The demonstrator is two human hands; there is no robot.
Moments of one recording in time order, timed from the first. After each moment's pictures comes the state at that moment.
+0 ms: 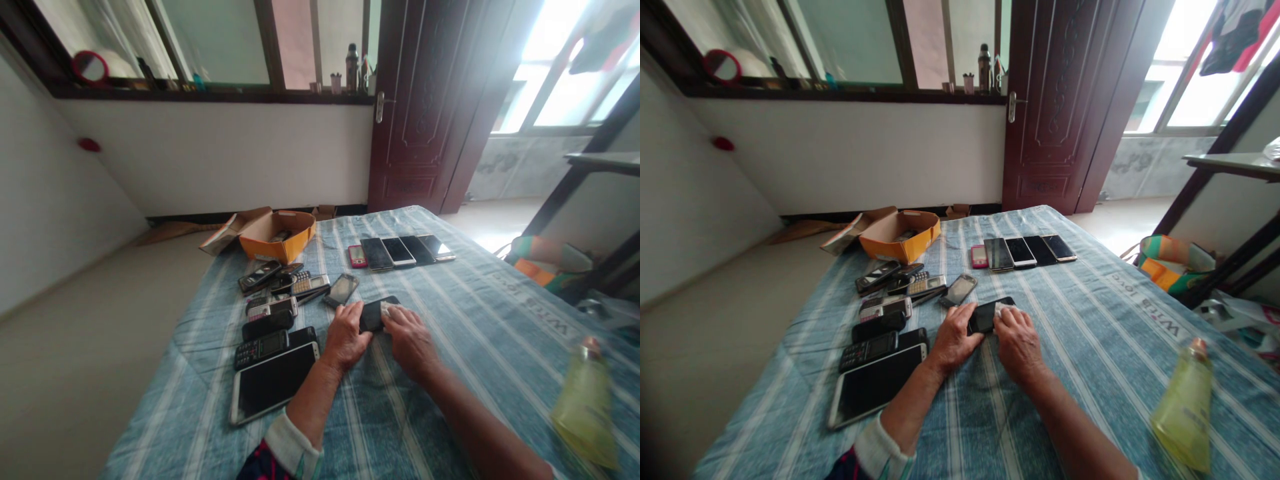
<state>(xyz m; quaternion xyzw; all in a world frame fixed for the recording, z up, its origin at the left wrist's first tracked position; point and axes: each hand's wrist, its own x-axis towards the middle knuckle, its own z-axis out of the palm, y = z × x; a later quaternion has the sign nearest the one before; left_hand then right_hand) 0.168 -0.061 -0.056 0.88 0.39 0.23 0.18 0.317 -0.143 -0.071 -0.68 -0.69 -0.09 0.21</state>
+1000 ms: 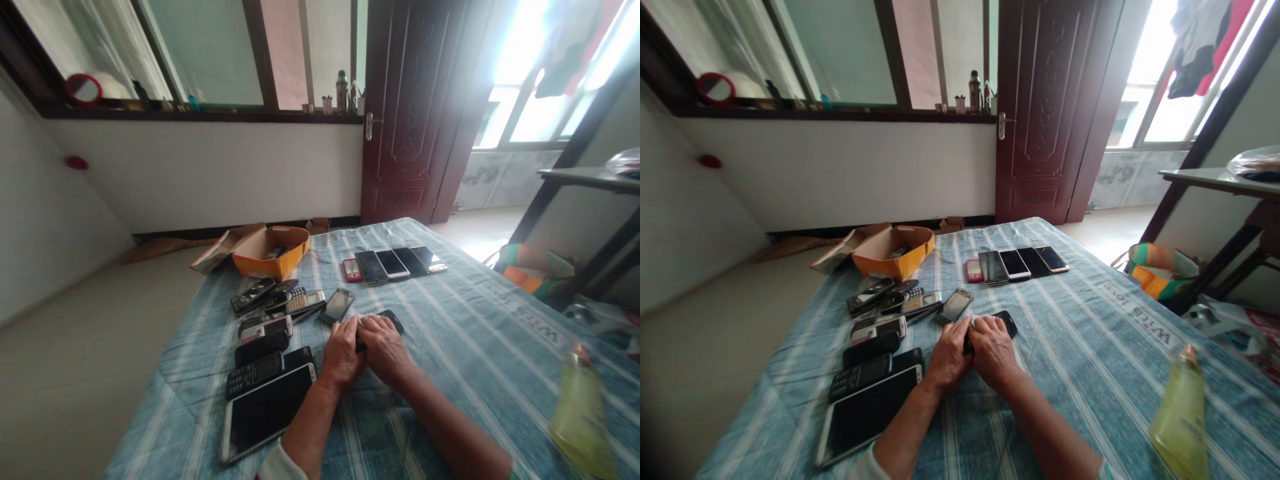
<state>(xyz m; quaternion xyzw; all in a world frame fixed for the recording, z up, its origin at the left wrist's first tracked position) 0.165 -0.058 -0.059 0.87 0.40 0.23 0.19 0.286 -0.110 -0.053 -0.65 -0.72 -0.01 0.24</state>
